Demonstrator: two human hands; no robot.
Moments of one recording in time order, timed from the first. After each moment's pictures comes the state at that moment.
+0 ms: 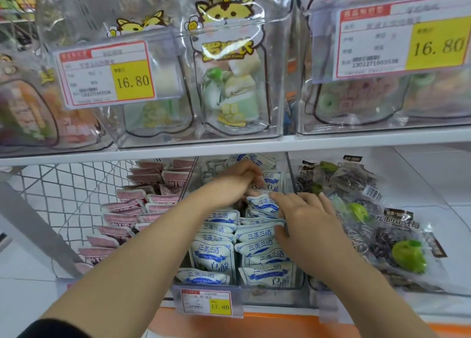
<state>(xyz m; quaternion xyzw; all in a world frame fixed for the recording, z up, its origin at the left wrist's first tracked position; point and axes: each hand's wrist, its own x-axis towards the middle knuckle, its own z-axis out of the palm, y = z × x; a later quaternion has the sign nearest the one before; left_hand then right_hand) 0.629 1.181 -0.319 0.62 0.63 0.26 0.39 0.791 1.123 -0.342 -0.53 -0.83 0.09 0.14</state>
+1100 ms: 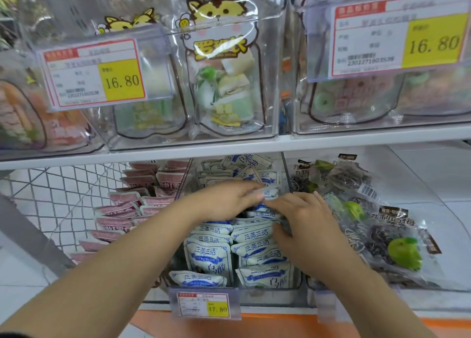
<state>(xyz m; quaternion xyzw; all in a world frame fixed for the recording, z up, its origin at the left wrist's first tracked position) 0.619 1.169 -0.321 0.79 0.56 0.02 0.24 0.796 1.124 -0.349 -0.49 -0.83 0.13 0.22</state>
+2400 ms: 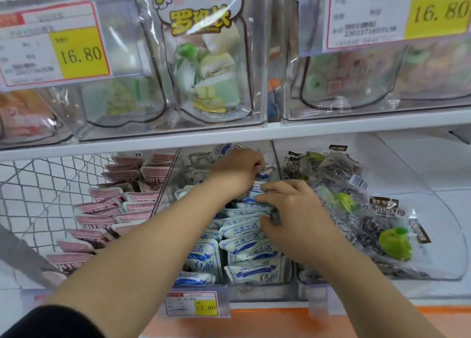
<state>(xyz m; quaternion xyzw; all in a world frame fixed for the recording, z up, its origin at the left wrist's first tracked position) 0.649 1.216 -0.335 0.76 0.63 0.10 0.08 0.796 1.135 -0.352 -0.50 -0.83 0.14 0.20</state>
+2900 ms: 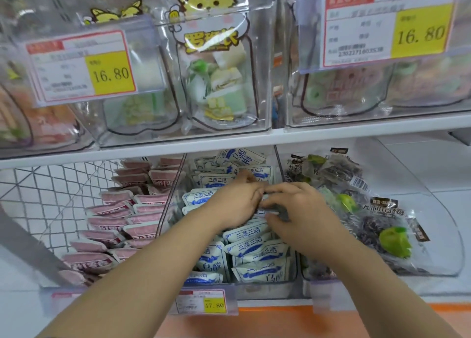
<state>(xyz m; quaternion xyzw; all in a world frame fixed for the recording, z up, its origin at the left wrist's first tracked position) 0.642 1.169 -0.348 0.80 0.59 0.06 0.13 0.799 1.136 -0.348 -0.48 -0.83 0.16 0.23</state>
